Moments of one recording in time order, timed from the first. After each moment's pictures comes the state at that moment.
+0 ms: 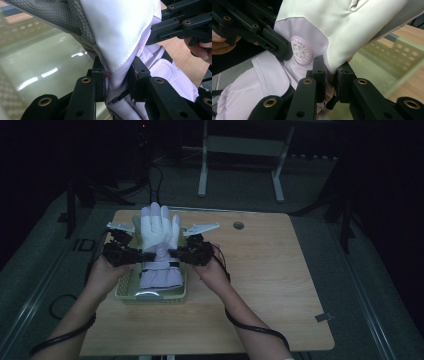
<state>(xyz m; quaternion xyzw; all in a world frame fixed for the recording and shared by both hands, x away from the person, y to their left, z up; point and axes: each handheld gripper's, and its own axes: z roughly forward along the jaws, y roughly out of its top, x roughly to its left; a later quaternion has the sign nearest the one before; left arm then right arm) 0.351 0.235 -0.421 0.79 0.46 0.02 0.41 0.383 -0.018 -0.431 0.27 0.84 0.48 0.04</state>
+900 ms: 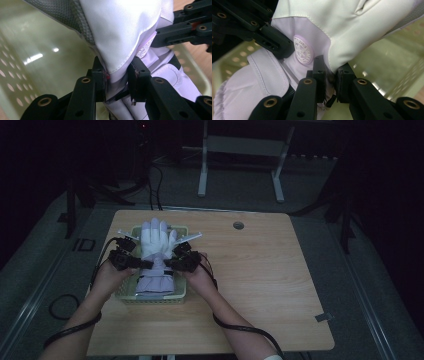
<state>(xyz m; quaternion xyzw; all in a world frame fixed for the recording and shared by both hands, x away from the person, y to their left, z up) 0.385 0.238 -0.490 0.80 0.50 -0.01 0.33 0.401 0.014 -0.497 0.33 0.85 0.41 0.03</state>
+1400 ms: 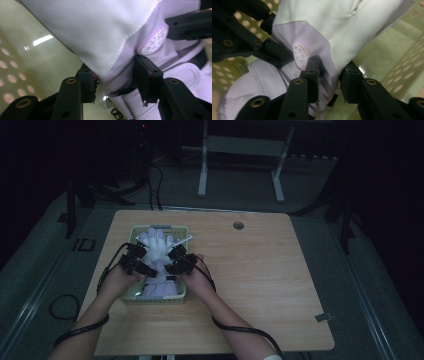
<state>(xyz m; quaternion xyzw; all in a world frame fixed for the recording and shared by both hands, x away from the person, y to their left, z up) 0.394 0.214 -0.517 0.83 0.51 -0.01 0.23 0.400 0.028 -0.509 0.34 0.88 0.33 0.07</state>
